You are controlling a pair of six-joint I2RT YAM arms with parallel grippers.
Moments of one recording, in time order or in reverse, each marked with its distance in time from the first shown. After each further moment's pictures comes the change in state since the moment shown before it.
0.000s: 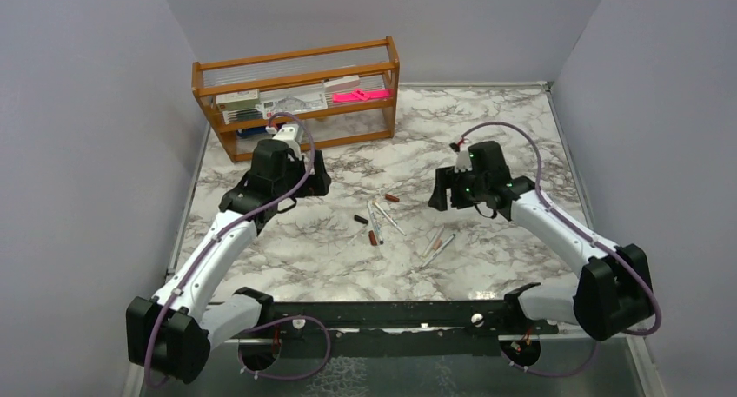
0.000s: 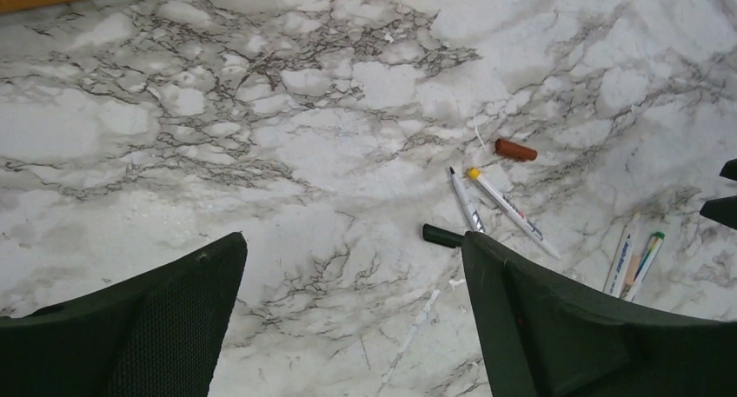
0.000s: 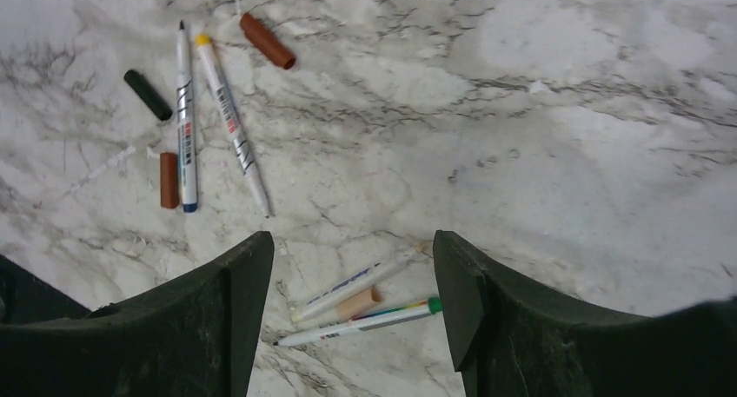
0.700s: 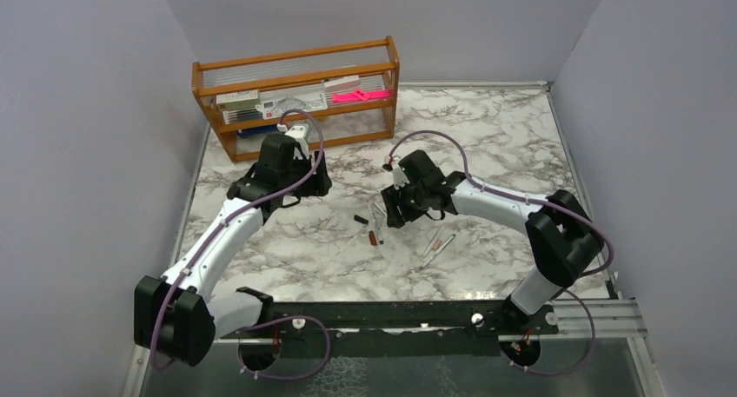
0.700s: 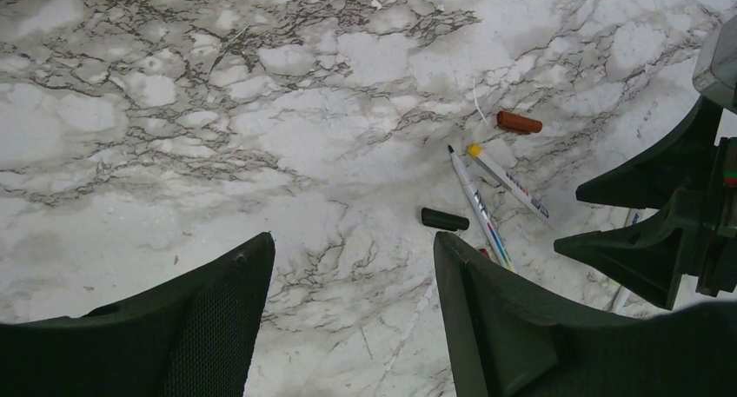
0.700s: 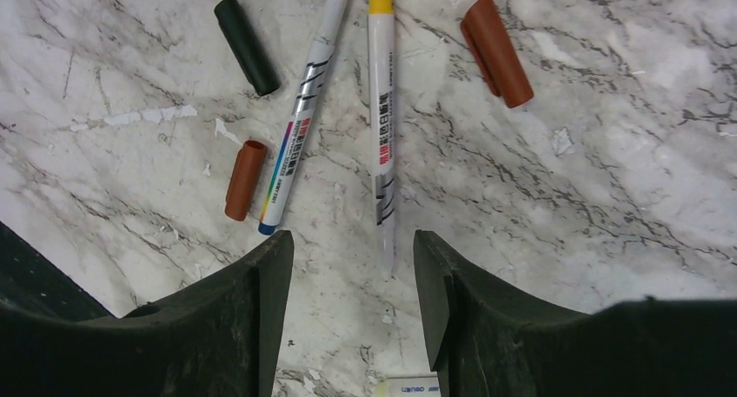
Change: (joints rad) left arm -0.008 0.122 0.047 -0.034 0.091 0.051; right arm 0.366 0.398 0.190 0.053 0.028 -0.047
